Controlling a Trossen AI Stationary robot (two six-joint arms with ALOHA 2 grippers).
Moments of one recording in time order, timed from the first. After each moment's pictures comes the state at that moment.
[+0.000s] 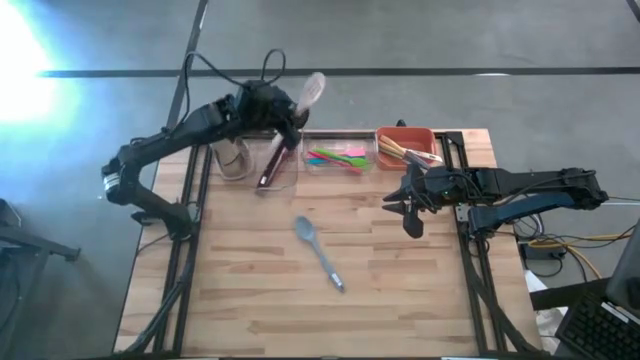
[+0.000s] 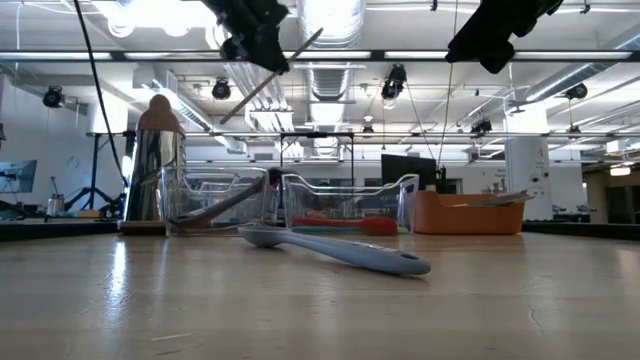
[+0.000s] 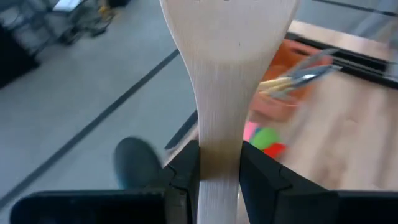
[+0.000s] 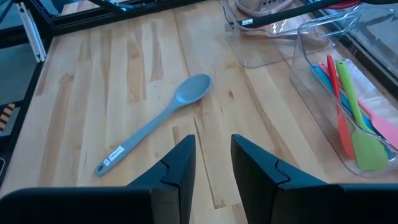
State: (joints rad) left arm 0.48 1.41 1.52 -0.61 -0.19 -0.01; right arm 0.02 0.93 0.85 -0.52 0.08 0.26
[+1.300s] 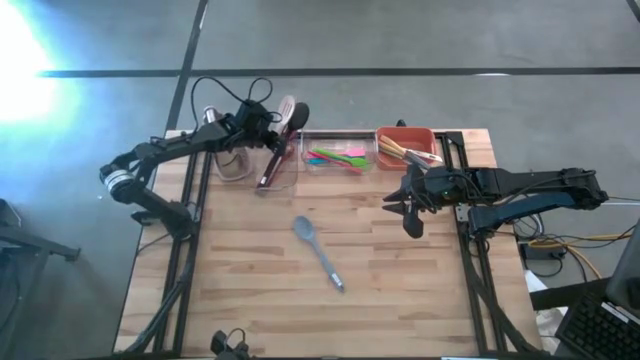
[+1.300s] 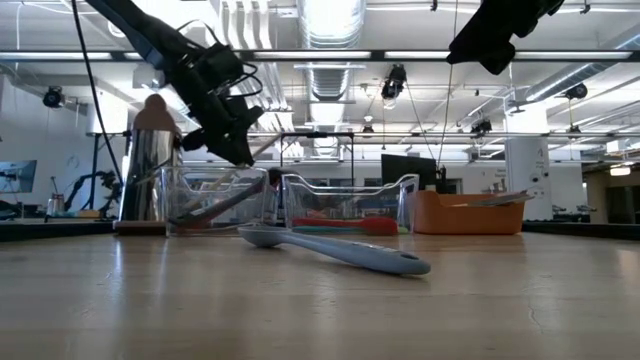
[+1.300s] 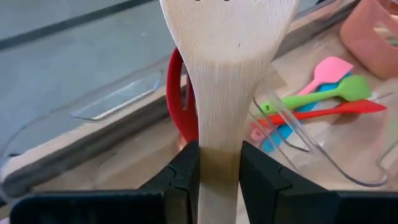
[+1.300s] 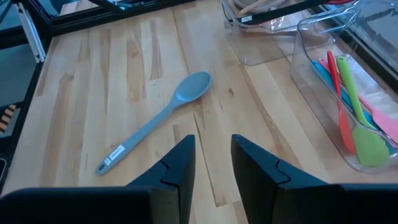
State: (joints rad) left arm 0.76 1.43 0.99 -0.29 -0.05 -0.26; right arm 0.02 0.93 0.85 -0.53 0.08 0.28
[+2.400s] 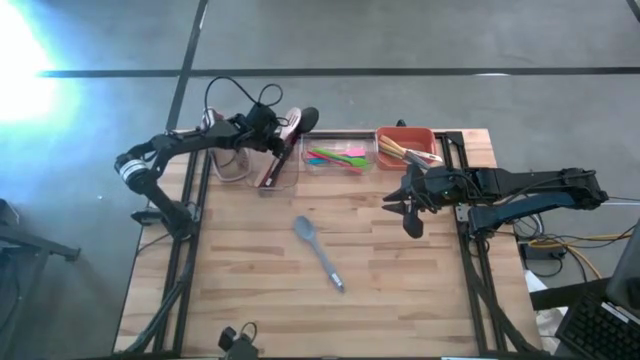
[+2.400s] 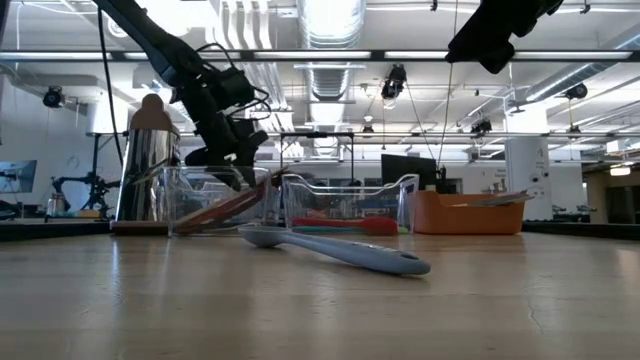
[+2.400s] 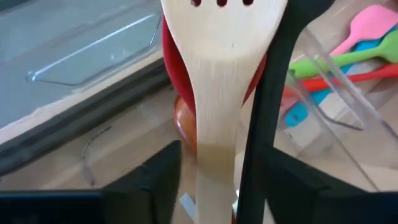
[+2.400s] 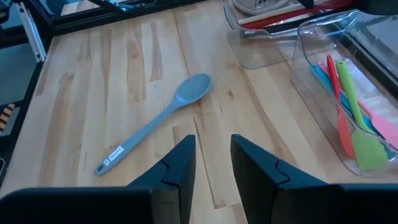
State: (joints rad) left arm 0.76 1.56 1.02 -0.33 -0.02 -0.23; right arm 0.02 0.93 0.85 -0.52 0.08 0.26
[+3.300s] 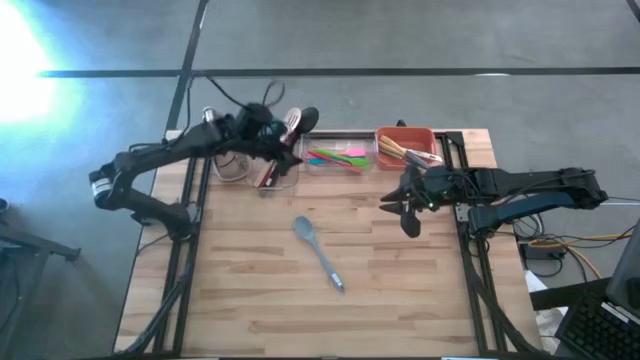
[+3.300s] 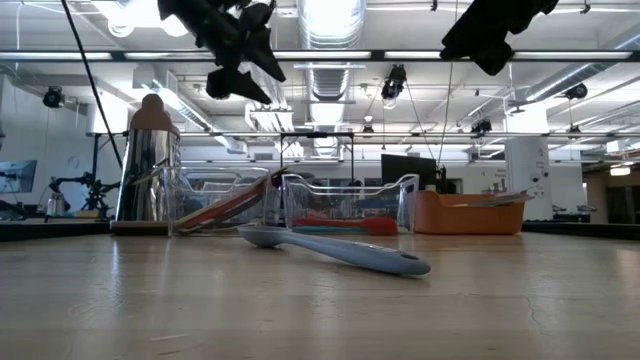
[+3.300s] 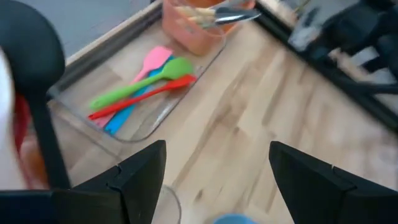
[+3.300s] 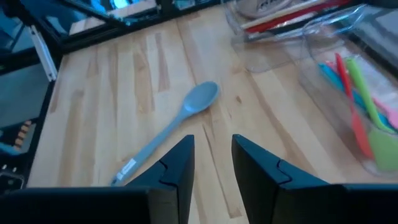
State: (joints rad) left arm 0.50 1.32 1.24 -0.58 0.21 -0.30; right arm 0.02 0.95 0.85 -0.47 0.07 0.34
